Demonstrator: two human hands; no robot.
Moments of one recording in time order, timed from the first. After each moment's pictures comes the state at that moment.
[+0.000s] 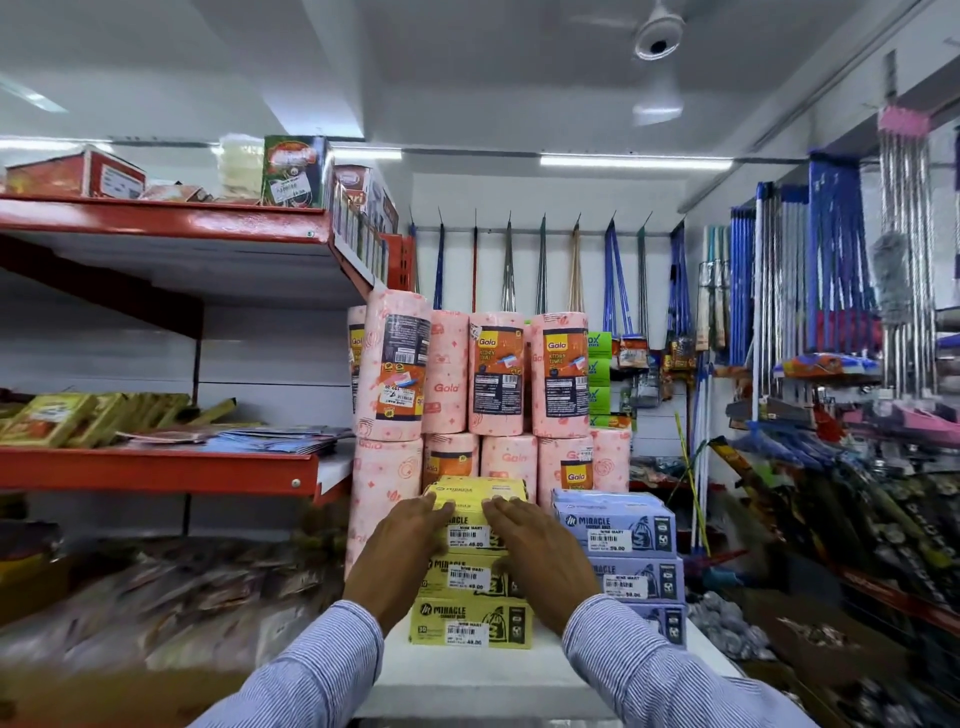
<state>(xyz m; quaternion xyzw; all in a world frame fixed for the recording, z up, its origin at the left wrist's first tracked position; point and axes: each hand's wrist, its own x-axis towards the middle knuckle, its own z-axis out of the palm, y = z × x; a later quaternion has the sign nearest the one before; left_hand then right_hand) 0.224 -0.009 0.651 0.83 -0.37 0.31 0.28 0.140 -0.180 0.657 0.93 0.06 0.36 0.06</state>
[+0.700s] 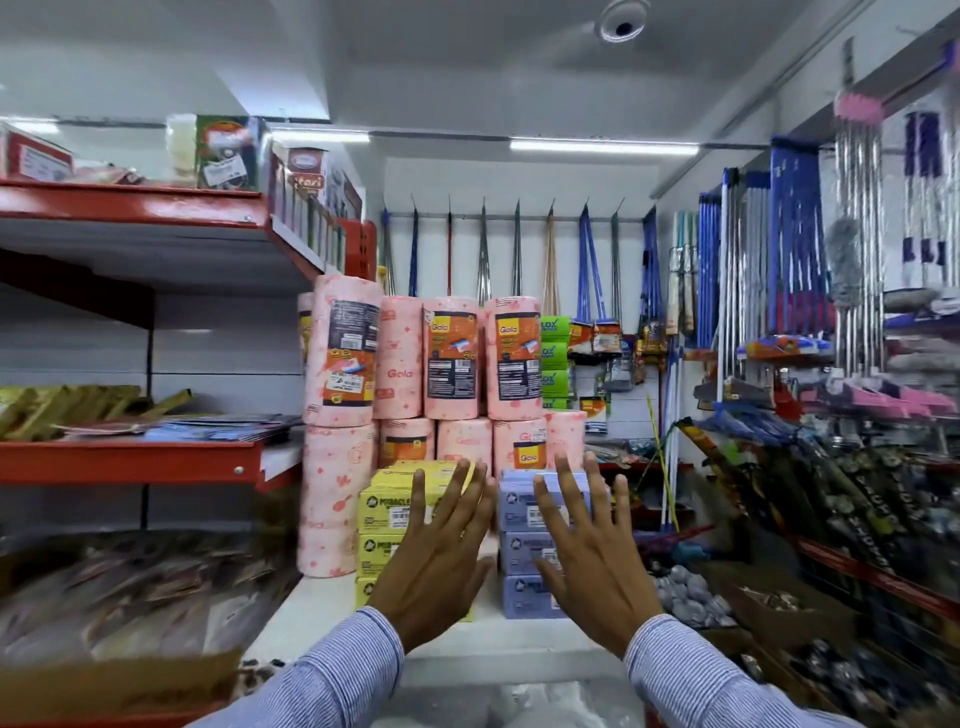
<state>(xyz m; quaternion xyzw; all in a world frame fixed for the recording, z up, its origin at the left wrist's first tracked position) 0.171 -0.081 0.628 0.77 -0.44 0.47 0.02 0.059 -0.261 0.634 0.89 -0.07 0.42 0.17</state>
